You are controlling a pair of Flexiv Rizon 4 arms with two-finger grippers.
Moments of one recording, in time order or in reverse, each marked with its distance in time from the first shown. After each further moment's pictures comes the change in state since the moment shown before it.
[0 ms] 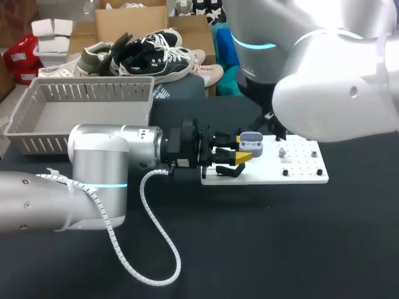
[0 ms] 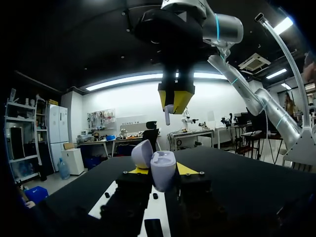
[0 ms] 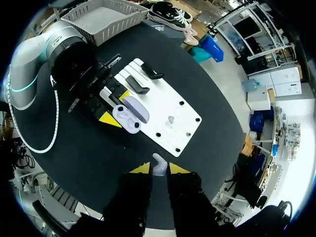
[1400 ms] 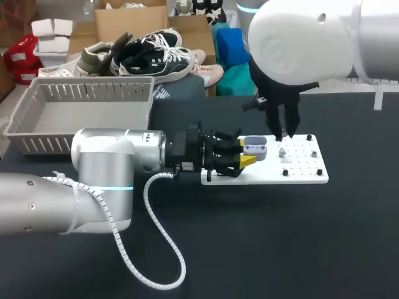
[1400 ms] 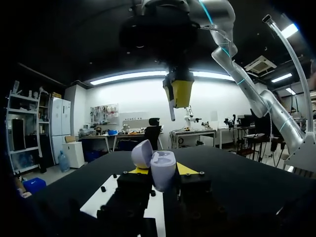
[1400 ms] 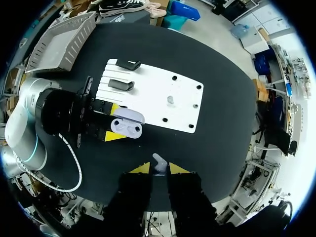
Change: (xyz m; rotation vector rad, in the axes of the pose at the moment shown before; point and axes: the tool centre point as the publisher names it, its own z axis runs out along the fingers) left arm 0.010 -0.002 0.009 -0.026 0.021 -0.049; right arm -0.001 0.009 0.000 -0.168 0.202 0.420
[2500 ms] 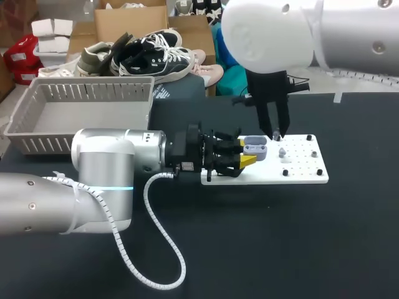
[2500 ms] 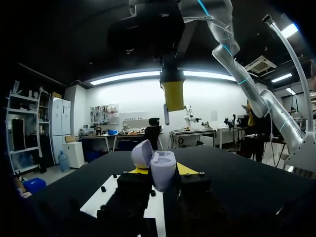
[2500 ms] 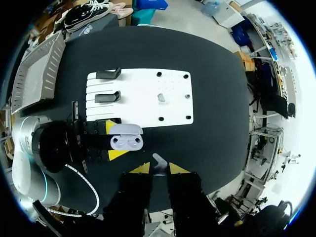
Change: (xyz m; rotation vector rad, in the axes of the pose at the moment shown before) left arm 0.000 0.000 0.000 0.000 0.000 0.000; right arm -0.013 0.013 0.002 0.032 0.062 0.277
